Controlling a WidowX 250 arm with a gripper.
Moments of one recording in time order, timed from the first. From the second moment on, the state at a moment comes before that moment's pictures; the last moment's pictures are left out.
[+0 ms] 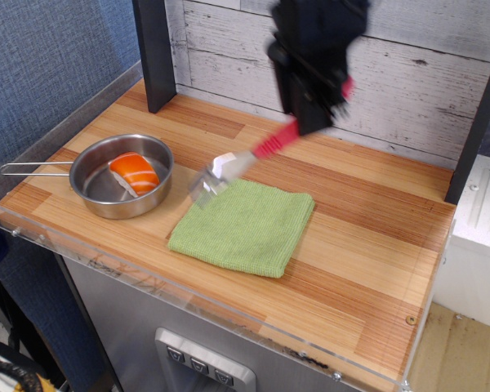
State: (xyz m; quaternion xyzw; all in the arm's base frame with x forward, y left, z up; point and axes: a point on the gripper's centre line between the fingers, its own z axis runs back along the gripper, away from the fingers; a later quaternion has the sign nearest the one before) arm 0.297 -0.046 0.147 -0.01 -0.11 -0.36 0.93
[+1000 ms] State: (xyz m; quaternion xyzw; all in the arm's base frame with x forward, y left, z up) arm 0.380 0.031 0.080 0.00 -0.05 -0.29 0.96
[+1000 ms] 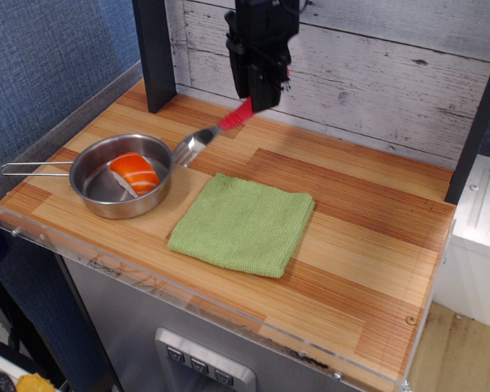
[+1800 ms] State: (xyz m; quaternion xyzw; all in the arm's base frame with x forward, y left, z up) arm 0.366 0.019 0.016 0.00 -0.02 -0.27 0.96
